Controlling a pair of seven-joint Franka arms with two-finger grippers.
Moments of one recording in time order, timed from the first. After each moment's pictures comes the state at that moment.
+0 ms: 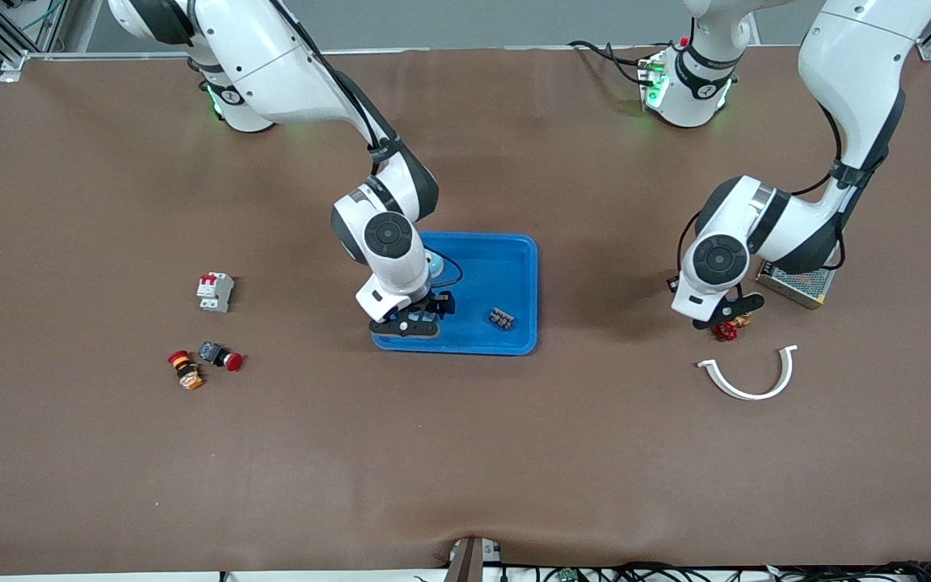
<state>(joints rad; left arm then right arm) 0.27 0.44 -0.51 -2.11 0.52 2.06 -0.93 0.69 0.72 -0.04 -1.69 0.02 2.46 0.71</state>
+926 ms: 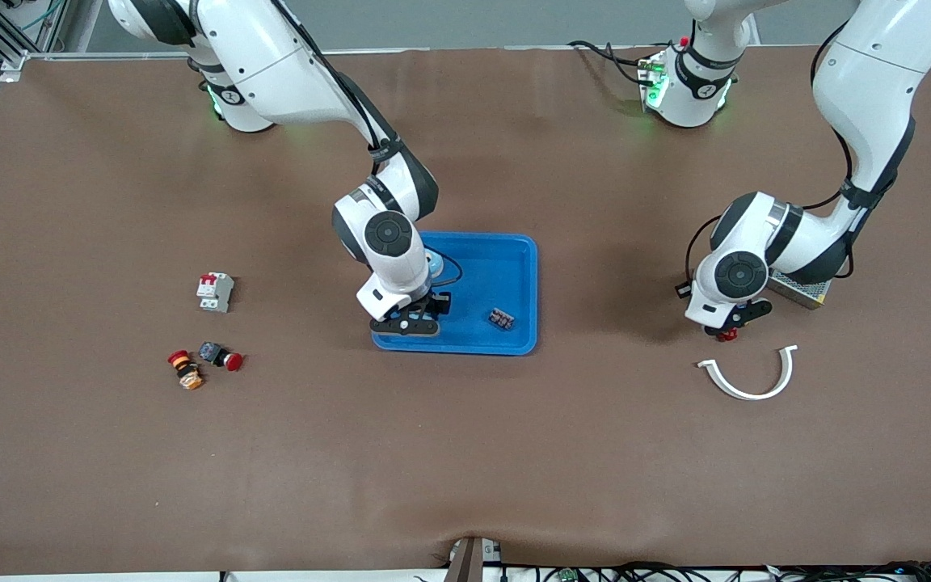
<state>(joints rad) 0.33 0.52 -0.51 -2.11 0.54 2.11 -0.93 0.70 0.71 -0.04 -1.70 0.02 2.47 0.71</state>
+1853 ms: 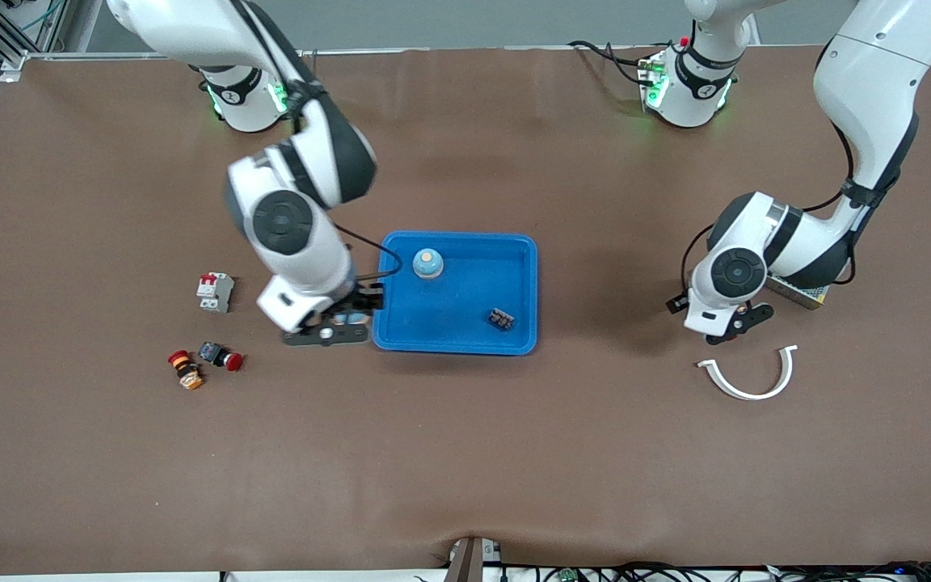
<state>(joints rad) 0.34 0.52 -0.60 -2.04 0.54 2.11 -1.10 0.52 0.44 -0.06 -1.54 0.02 1.94 0.40</state>
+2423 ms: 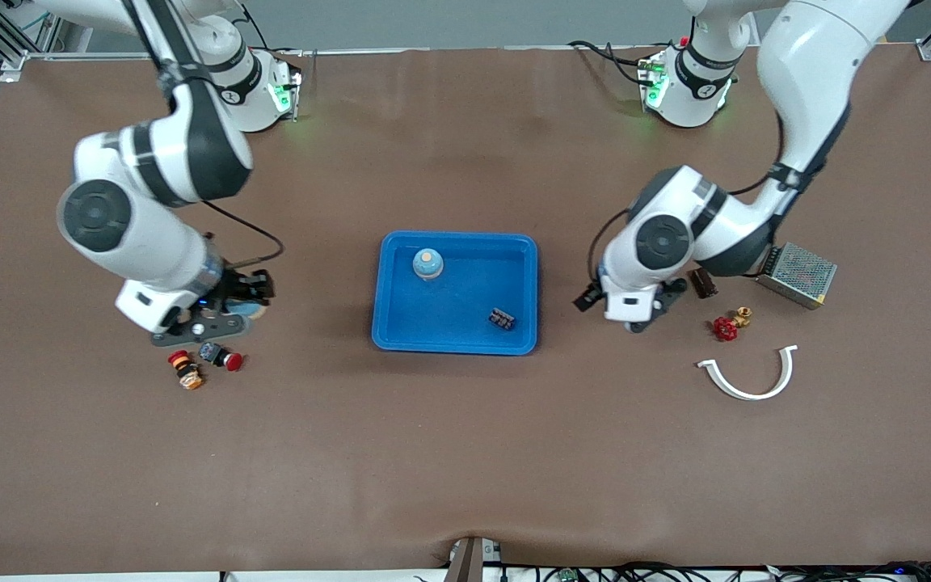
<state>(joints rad) 0.11 0.55 -0.72 -1.84 0.27 2.11 -1.51 0.28 0.23 -0.07 -1.77 0.02 1.91 -0.01</state>
